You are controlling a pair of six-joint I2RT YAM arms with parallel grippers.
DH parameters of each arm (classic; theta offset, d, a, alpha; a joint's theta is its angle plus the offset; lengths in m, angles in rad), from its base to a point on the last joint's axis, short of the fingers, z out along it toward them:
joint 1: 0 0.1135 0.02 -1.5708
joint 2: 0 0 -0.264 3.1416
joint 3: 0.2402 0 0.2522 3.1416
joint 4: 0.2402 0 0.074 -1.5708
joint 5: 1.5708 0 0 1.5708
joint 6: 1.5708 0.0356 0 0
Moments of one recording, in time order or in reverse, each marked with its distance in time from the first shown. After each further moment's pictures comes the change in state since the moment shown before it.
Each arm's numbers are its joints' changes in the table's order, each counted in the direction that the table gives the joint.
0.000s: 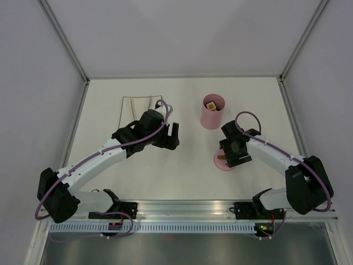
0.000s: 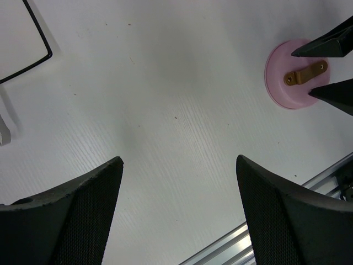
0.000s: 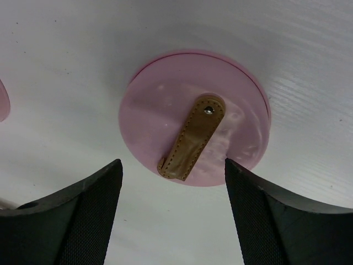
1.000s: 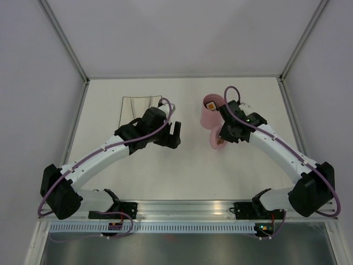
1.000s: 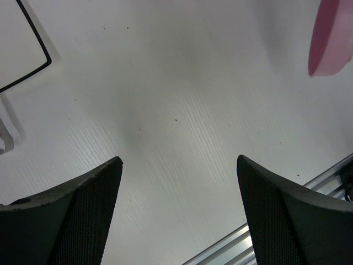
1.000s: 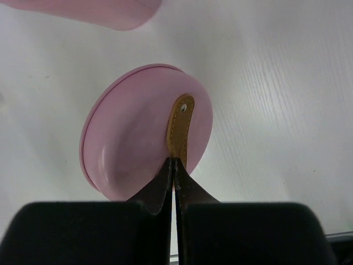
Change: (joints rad) left arm 0.000 0.046 0.048 0.022 0.008 0.027; right arm 0.060 0.027 0.341 0.108 0.098 -0.759
